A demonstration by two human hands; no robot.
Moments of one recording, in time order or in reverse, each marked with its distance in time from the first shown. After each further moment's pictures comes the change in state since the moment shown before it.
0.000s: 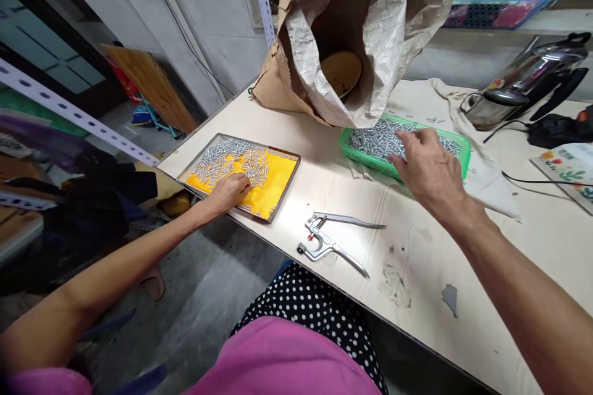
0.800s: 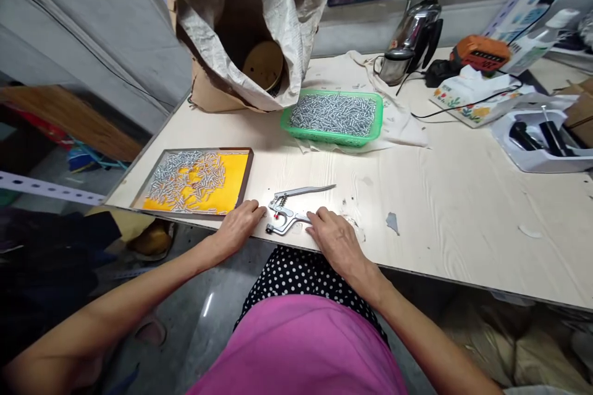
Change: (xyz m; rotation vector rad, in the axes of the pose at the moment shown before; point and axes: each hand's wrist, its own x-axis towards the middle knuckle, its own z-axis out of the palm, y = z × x) left_hand -0.036 0.131 -0.002 0.142 -0.161 0.419; right_hand -0.178 -0.101 0.008 0.225 -0.422 0.088
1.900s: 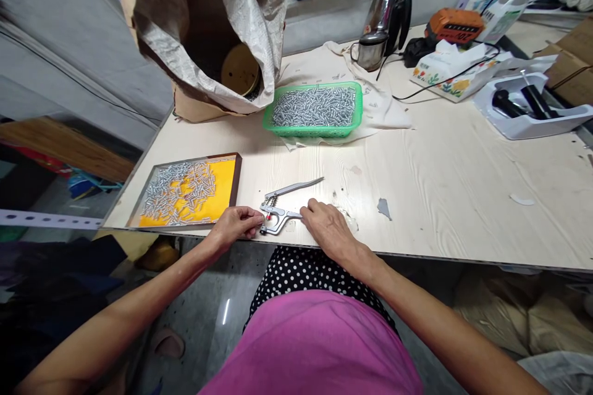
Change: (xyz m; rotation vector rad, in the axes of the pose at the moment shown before) left_hand 0.016 0.003 0.003 -1.413 -0.063 -0.440; right_hand 0.010 0.009 0.008 -0.076 0.020 0.010
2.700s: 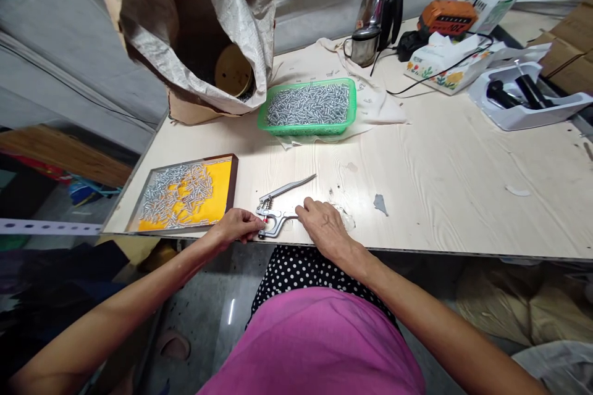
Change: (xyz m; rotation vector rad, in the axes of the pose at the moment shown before) left_hand 0.009 0.001 -0.003 0.329 -0.111 -0.094; right_hand -0.002 -0.003 0.000 -0.057 0.058 -0.010
